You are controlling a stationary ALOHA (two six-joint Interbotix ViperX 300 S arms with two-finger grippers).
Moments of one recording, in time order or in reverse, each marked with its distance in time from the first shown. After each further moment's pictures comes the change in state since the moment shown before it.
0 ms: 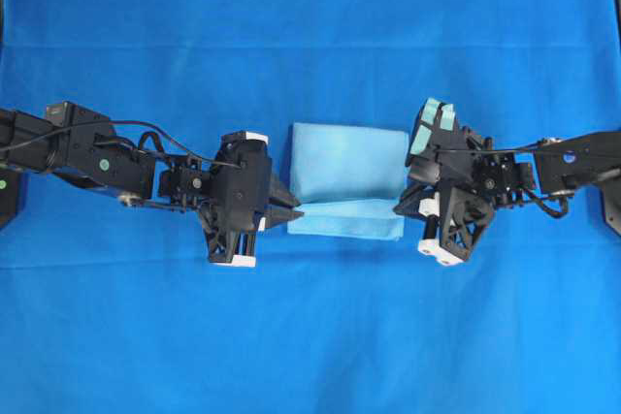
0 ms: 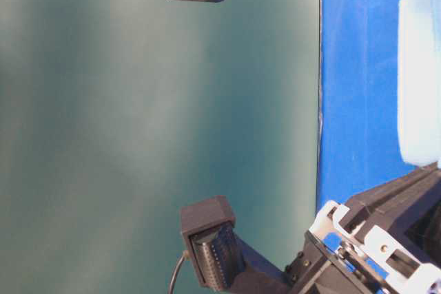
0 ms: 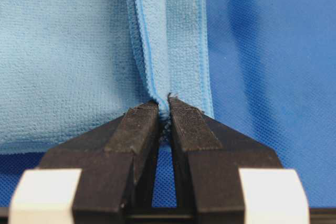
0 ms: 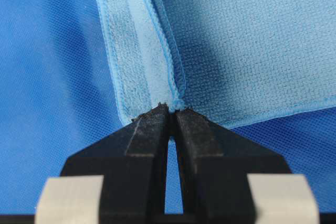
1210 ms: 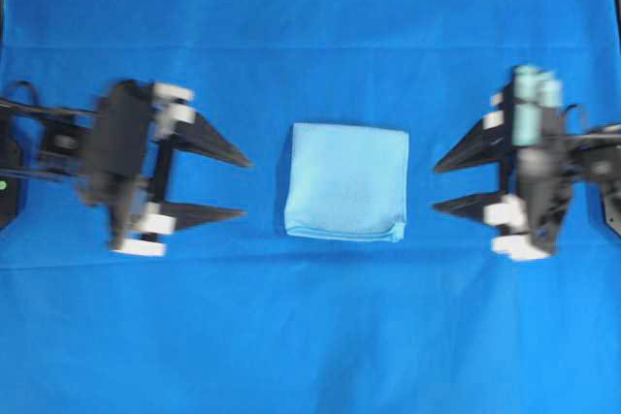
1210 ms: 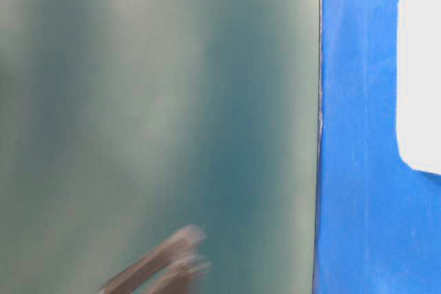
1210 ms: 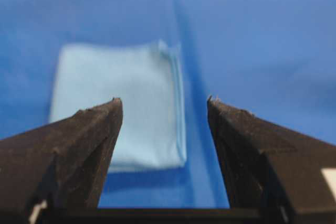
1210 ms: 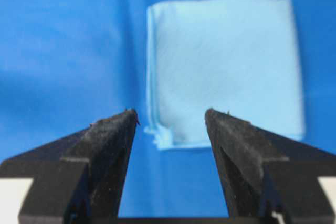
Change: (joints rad) left arm -0.017 -0.683 0.107 0.000 0.273 0.018; right arm 0.057 -0.520 -0.029 -0.207 0.238 -0.009
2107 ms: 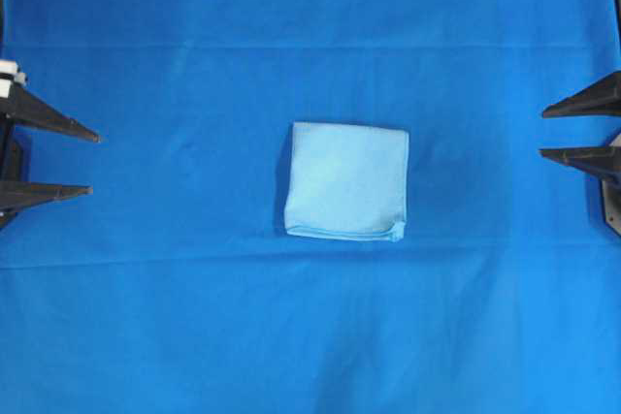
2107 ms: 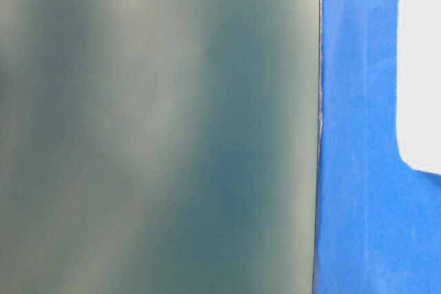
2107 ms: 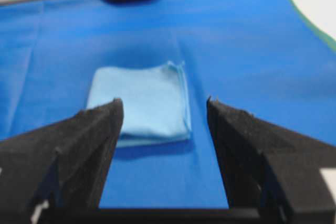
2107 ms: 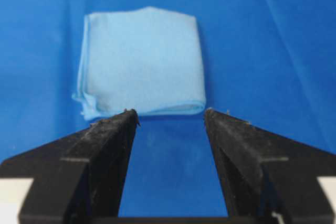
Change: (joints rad) left arm 0.000 -0.647 0.405 0.002 0.012 0.034; right arm -0.071 -0.604 0.368 -0.161 0.025 0.005
